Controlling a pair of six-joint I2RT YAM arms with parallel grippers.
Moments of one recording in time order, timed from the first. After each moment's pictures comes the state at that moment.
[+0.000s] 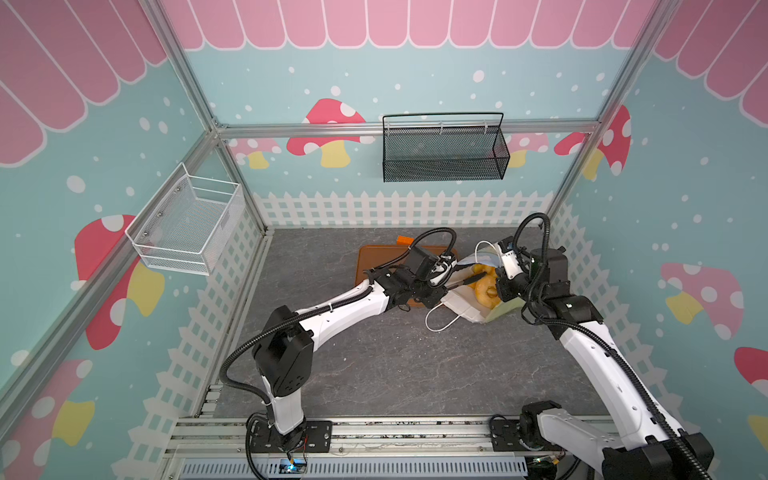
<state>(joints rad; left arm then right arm) -0.81 1.82 1.51 -0.41 0.09 0.05 0.18 1.07 1.02 -0.52 -0.06 -0.26</state>
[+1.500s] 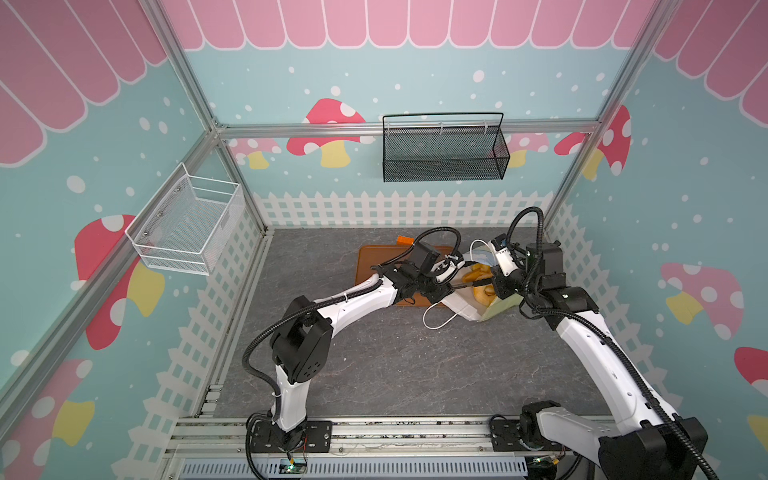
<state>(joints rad) -0.78 1.96 1.60 -0.34 0.20 0.21 0.18 1.14 1.08 -0.56 -0.11 -0.32</state>
